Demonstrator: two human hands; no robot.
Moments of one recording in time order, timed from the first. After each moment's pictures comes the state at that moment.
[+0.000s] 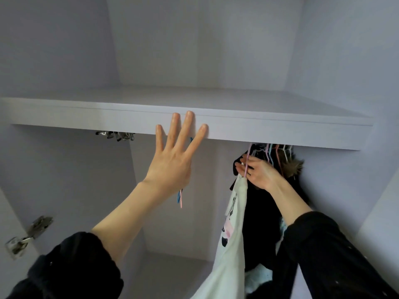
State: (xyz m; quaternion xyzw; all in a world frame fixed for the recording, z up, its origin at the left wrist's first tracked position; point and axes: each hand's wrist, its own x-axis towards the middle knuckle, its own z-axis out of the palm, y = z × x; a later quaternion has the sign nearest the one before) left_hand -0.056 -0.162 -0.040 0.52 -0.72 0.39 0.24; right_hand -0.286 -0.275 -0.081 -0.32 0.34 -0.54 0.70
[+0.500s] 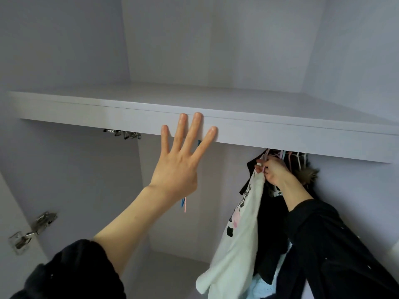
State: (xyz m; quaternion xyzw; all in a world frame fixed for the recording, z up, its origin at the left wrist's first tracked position) left_hand -0.057 -0.167 -0.045 0.54 -0.71 0.39 0.24; right_hand -0.294 -0.350 -0.089 -0.36 0.51 -0.56 0.55
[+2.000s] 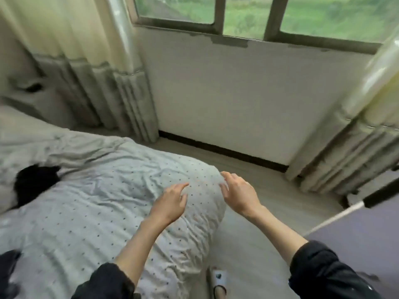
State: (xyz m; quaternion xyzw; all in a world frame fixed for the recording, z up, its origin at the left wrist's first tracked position) left_hand -0.017 0.785 -0.294 0.95 0.11 -0.05 0.29; right_hand 0.066 0.598 -0.272 -0.95 -0.23 0.07 0.18
